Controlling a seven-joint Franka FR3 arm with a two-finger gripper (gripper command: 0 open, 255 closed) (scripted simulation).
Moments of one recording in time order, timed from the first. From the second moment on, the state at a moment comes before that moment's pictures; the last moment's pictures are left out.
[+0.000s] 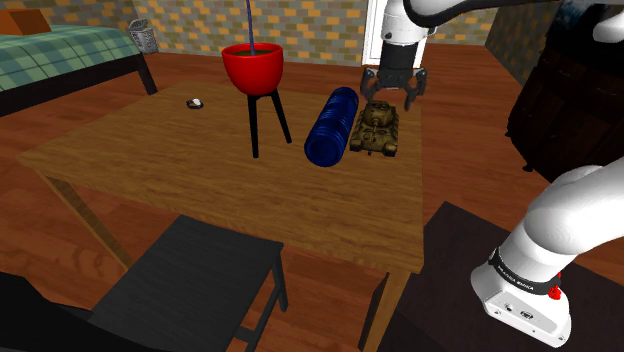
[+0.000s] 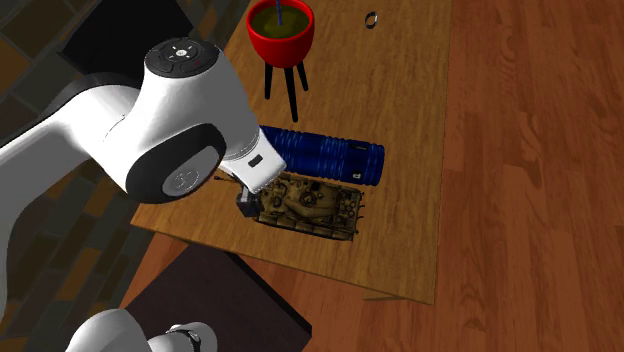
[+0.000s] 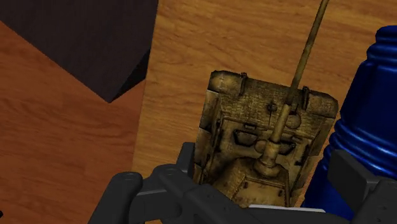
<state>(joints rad) -0.19 -0.47 0.24 -2.16 0.05 1.73 0.91</state>
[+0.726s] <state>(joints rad) -0.23 -0.36 0.30 -2.19 0.05 1.84 1.12</state>
